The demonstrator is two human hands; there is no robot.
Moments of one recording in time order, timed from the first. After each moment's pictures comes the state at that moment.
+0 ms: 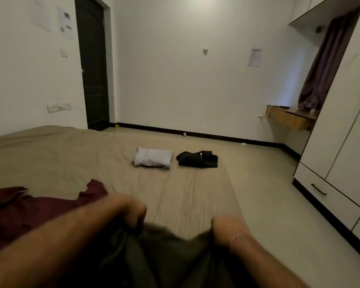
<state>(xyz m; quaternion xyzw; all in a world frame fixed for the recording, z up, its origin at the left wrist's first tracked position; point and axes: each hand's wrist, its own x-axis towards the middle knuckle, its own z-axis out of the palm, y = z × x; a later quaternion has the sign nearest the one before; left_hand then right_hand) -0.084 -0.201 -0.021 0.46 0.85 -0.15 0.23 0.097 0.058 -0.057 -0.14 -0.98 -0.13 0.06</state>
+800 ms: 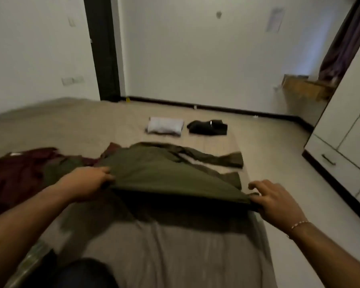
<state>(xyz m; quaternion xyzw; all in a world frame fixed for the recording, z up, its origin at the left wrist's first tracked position) -0.057 -0.389 -0.093 0.40 0.91 -0.12 -0.07 0.235 0.084 -0.123 0.02 -0.96 -0.17 0.22</state>
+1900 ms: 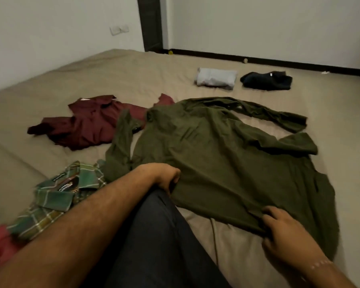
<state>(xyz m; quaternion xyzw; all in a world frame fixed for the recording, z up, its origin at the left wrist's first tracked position) 0.007 -0.382 -0.218 0.37 0.87 -0.05 0.32 0.292 -0.092 -0.255 -0.08 -0.99 0.03 -0.10</state>
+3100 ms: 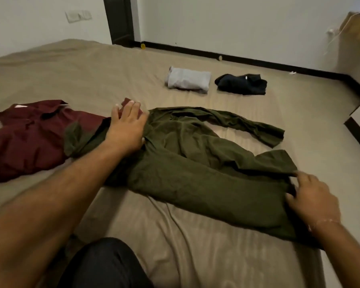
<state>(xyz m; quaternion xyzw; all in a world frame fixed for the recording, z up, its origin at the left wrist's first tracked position) -0.144 -0.311 -0.151 0.29 0.95 -0.09 -0.11 0.175 0.061 -0.195 -0.37 -0.93 0.05 0.05</state>
